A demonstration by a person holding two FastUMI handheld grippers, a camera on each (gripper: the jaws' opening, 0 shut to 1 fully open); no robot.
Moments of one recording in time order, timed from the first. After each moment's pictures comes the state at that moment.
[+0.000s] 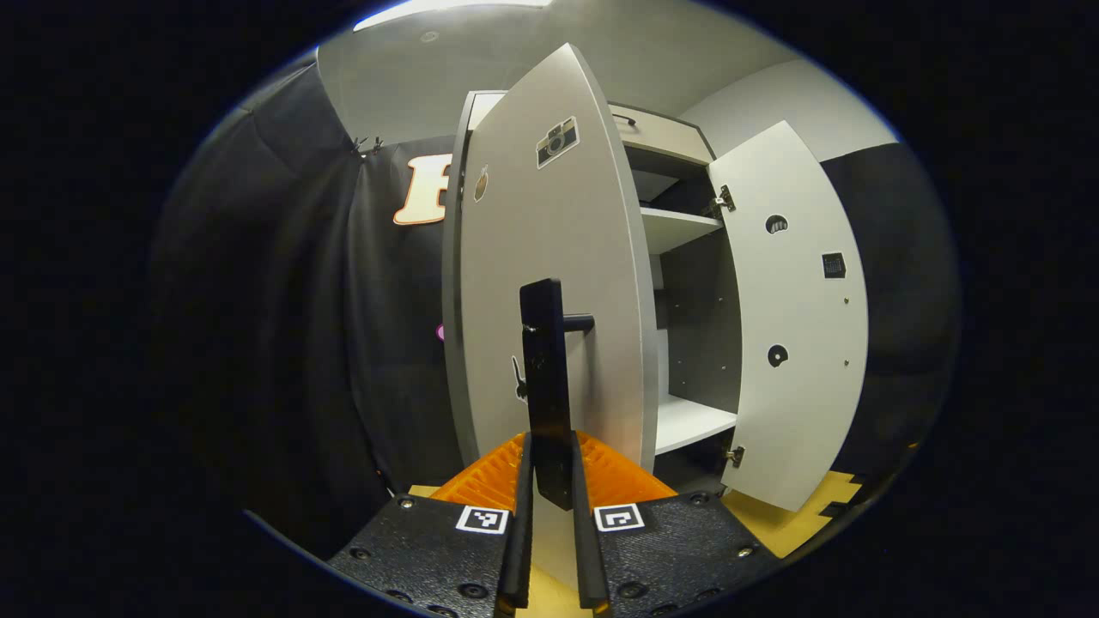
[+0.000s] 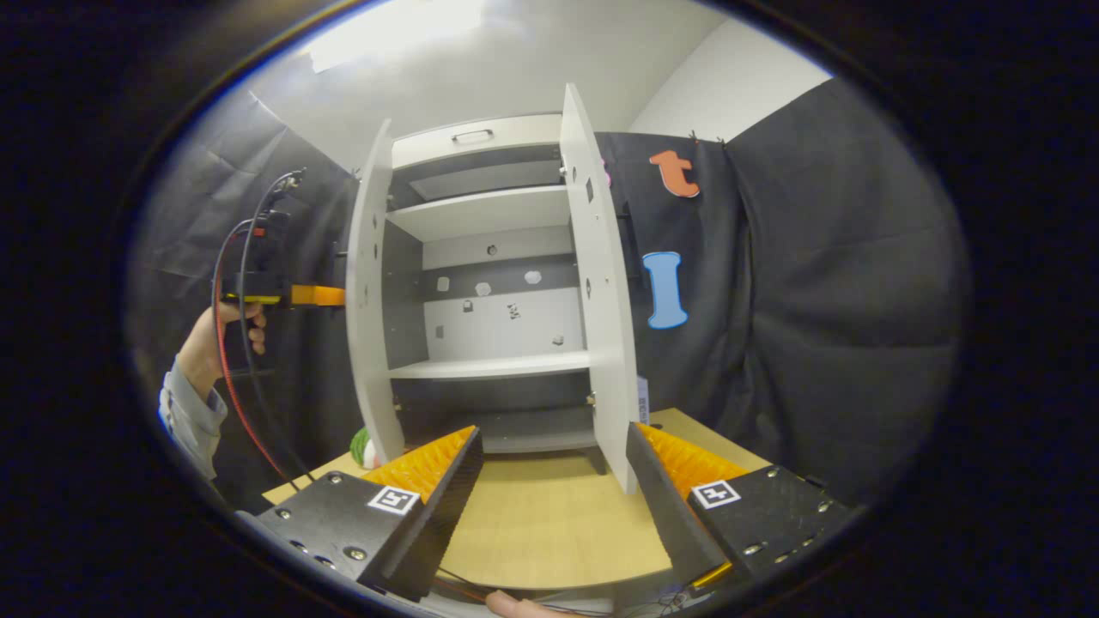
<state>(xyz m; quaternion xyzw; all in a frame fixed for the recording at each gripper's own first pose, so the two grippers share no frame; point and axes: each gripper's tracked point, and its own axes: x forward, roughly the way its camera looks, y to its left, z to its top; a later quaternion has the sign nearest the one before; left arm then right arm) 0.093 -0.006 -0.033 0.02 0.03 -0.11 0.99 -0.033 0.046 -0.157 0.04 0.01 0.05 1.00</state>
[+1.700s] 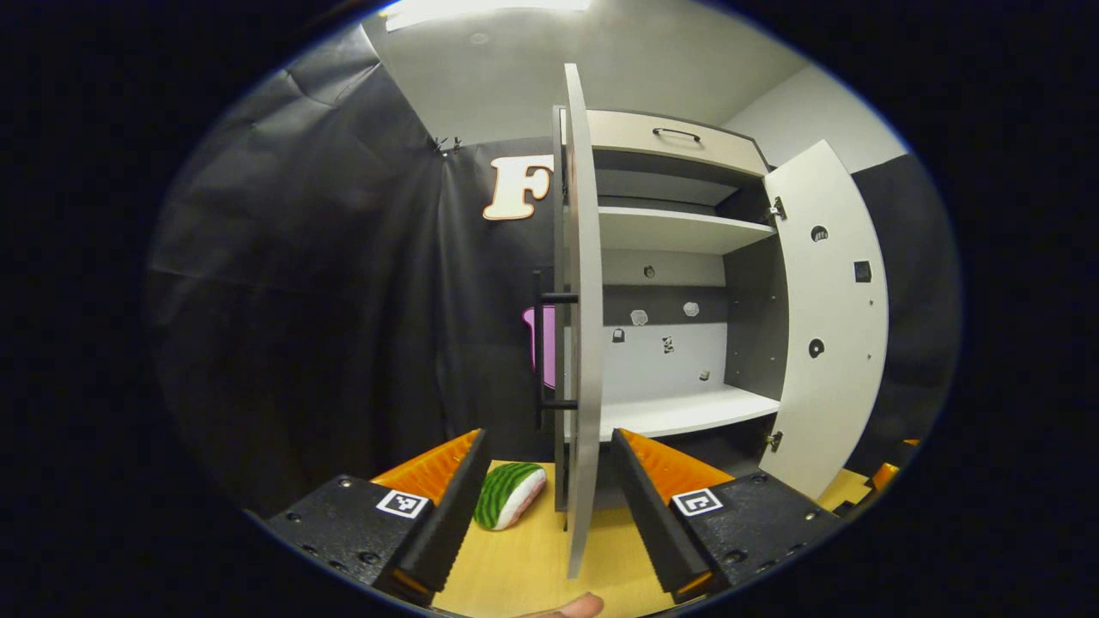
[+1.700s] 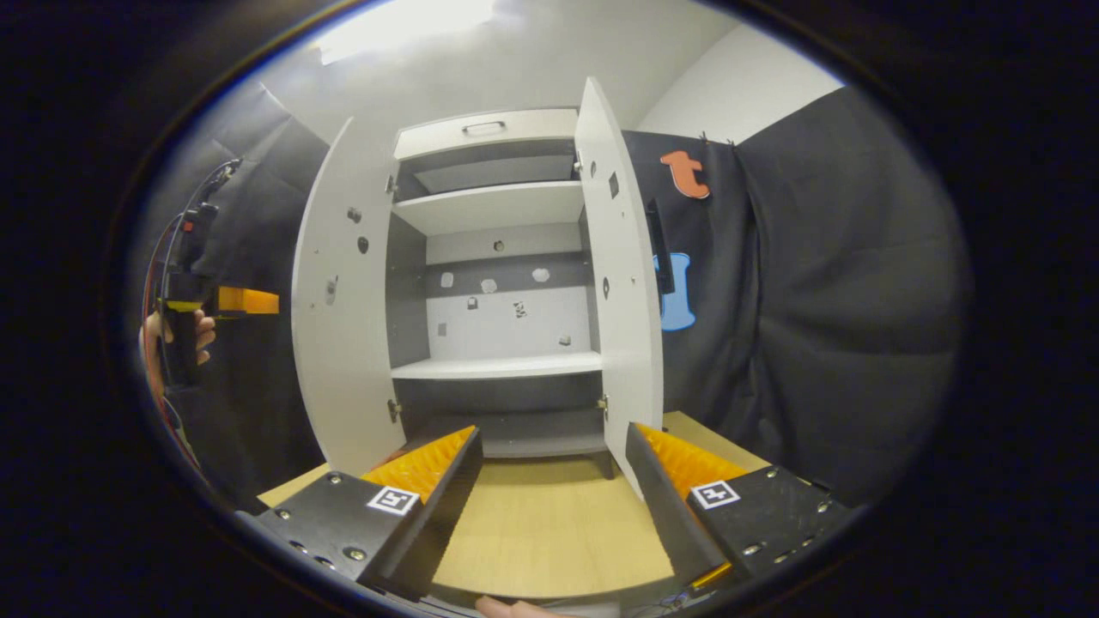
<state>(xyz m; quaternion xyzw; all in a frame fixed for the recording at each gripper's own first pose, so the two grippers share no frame) -0.006 0.062 -0.045 -0.01 0.05 -0.02 1.00 -0.013 0.089 -0.162 0.03 0.02 0.07 1.00</state>
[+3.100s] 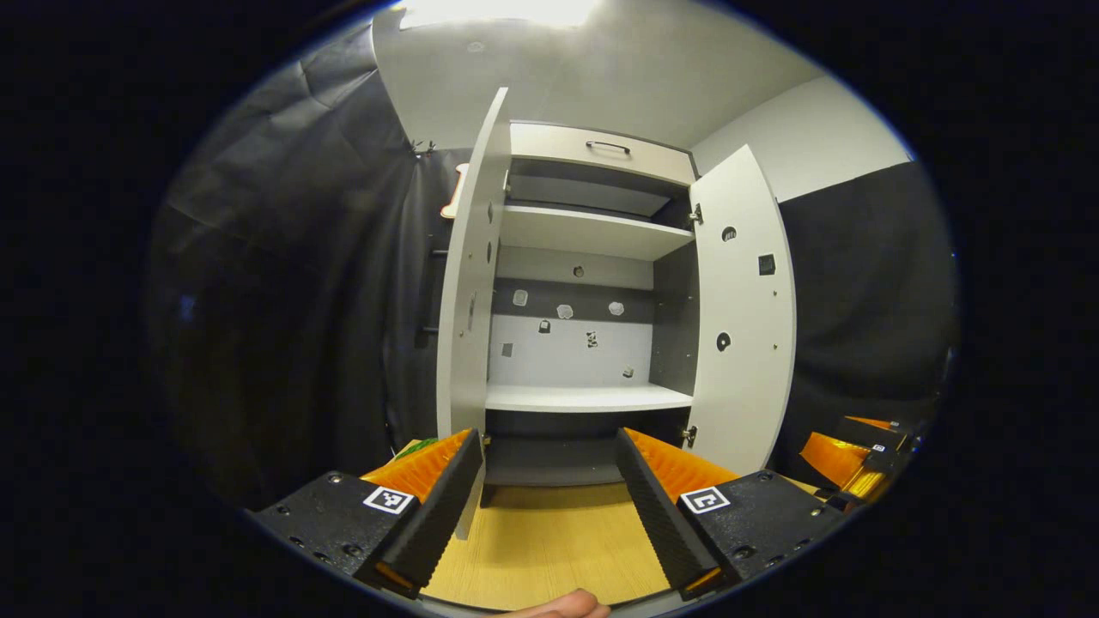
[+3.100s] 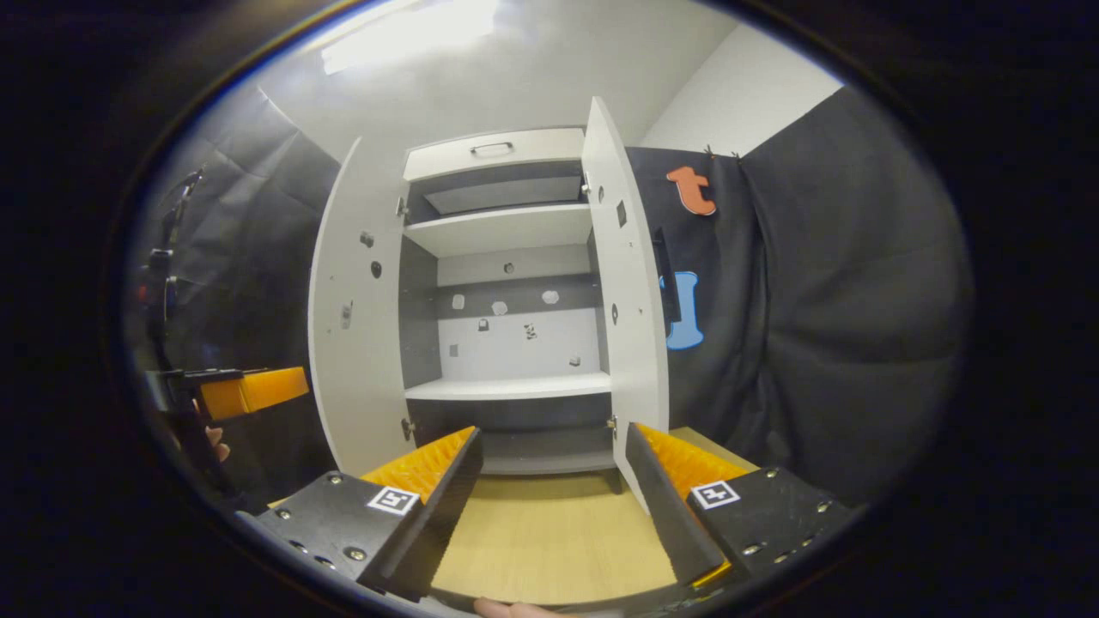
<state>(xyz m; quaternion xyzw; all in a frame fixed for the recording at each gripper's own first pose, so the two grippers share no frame) -0.087 -0.044 -0.080 -0.04 0.02 -0.06 1.00 -0.023 0.093 -0.133 0.04 -0.02 0.08 1.00</state>
